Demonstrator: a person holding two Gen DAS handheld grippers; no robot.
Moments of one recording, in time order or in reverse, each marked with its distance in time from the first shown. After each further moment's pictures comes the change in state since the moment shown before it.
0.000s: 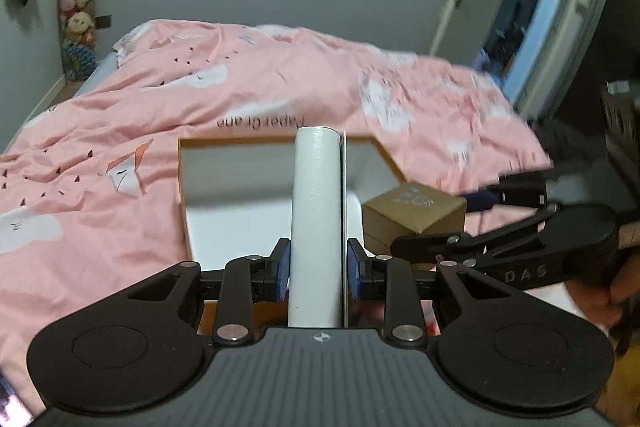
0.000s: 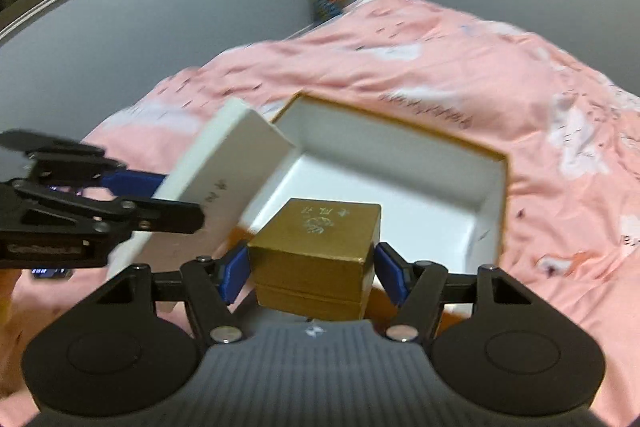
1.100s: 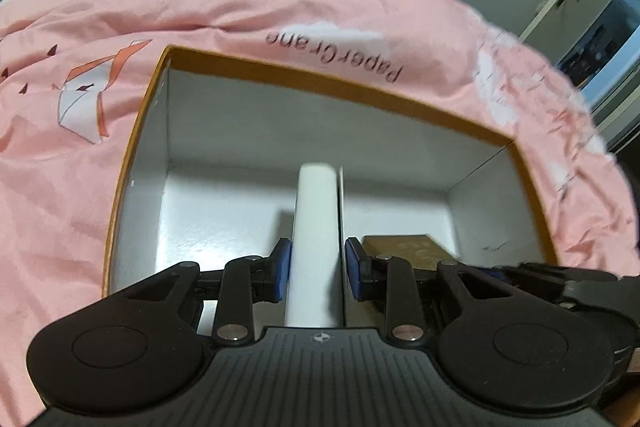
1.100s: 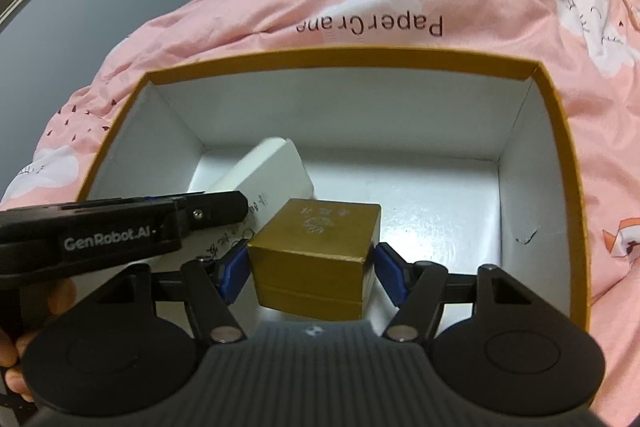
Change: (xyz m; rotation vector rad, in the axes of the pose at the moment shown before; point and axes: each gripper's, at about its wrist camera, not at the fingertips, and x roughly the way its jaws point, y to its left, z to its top) left arm 0.187 0.067 0.016 -0.249 0.224 0.104; right arm 0.188 -0.071 0.019 0.279 0.190 0.009
